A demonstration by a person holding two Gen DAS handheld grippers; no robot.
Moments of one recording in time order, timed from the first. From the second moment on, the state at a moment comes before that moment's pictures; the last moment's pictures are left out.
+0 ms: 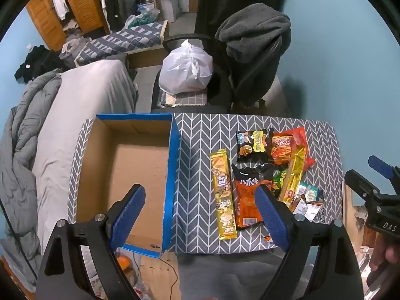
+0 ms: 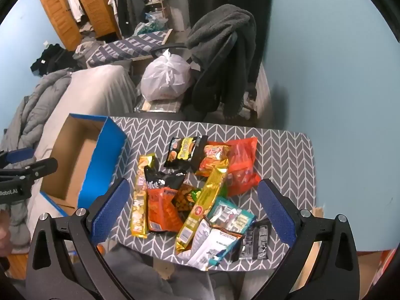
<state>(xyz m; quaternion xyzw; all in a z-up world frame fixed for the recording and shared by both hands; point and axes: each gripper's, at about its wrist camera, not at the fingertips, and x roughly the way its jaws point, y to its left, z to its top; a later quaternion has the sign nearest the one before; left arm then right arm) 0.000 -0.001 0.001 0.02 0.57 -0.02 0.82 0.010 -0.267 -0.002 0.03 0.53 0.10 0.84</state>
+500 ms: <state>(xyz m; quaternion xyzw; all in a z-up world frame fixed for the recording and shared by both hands) 0.001 -0.003 0.004 0.01 0.57 -0.03 0.82 0.015 -0.270 -0.003 0.03 0.53 0.10 0.84</state>
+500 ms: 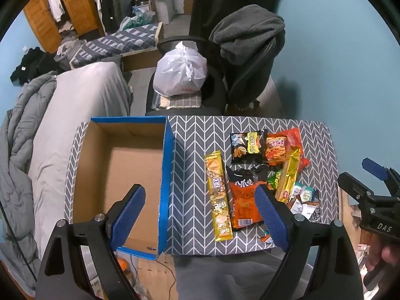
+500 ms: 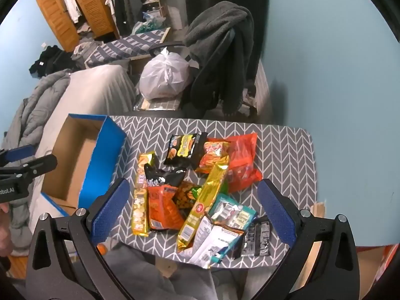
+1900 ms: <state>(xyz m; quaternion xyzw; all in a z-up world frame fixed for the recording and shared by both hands) -0.004 -0.005 -0.001 0.00 0.58 -0.03 0.82 0.005 -0.267 -0.013 0.04 0.54 0.10 0.83</state>
